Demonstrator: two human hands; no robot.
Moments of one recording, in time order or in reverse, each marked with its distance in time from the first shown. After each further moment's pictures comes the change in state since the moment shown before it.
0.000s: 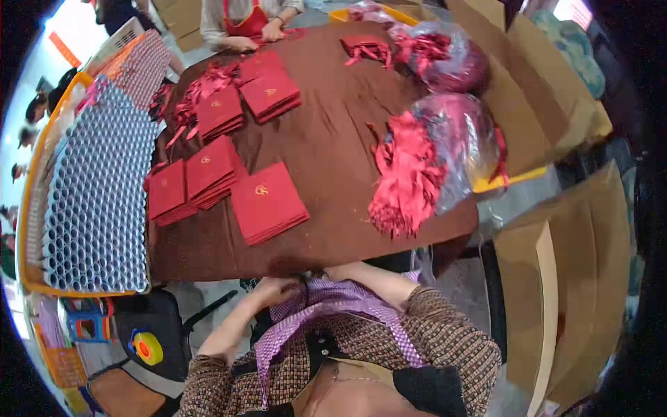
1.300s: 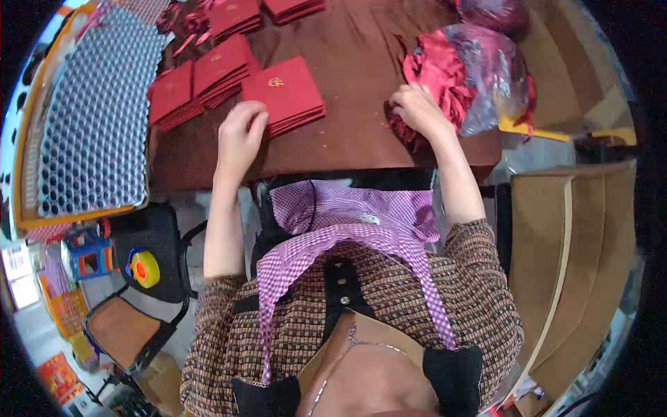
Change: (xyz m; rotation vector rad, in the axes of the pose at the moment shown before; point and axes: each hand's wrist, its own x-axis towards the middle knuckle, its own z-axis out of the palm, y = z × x) left_hand -0.003 0.058 -0.124 -0.003 1.086 0.127; right_hand 0.008 -0.015 -0.130 -1.294 0.483 -0.164
